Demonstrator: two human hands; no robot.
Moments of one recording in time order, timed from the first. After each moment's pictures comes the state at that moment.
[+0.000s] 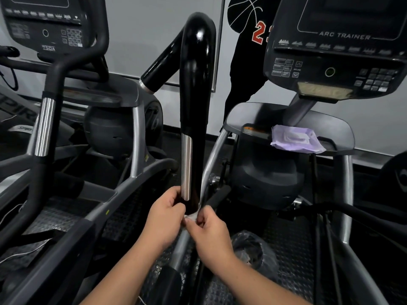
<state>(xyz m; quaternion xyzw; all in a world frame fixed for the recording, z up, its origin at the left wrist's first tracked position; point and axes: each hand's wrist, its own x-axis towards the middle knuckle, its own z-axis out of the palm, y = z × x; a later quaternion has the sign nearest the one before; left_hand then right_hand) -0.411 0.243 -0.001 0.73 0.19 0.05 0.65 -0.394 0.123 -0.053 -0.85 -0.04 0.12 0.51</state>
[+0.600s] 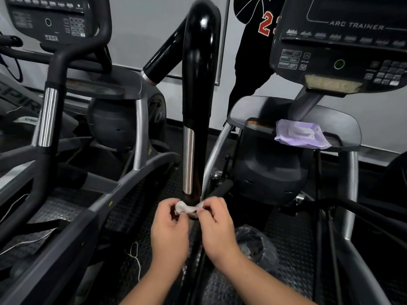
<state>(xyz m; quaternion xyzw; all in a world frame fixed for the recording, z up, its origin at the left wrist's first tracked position) -0.438 0.212 -0.044 0.74 0.30 0.21 0.57 -0.397 0.118 -0.046 -0.79 -0.05 0.08 0.60</state>
